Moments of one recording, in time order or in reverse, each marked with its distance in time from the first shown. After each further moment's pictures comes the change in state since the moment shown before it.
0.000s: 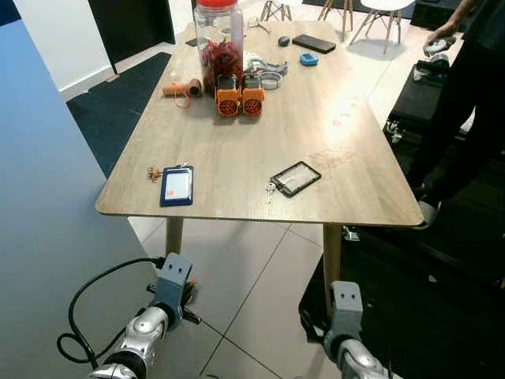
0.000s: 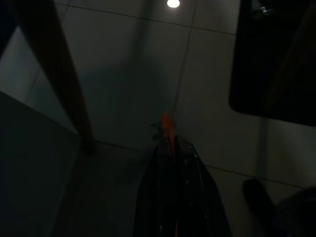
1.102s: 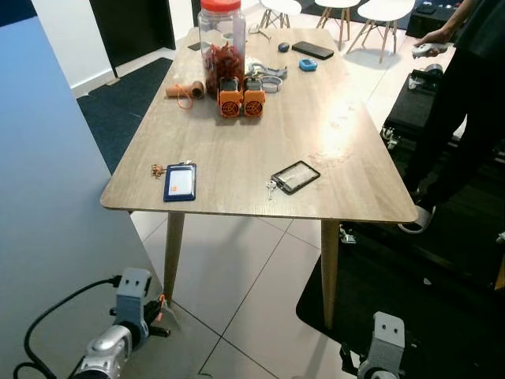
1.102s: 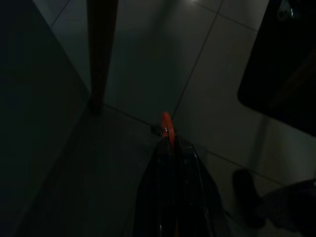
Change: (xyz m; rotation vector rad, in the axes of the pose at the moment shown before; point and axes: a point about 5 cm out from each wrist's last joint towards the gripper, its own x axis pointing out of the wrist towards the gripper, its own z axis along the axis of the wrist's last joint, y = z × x) left arm -0.029 0.039 -0.027 -0.161 0.062 0.122; right arm -0.017 -0.047 -0.022 0.208 0.056 -0.301
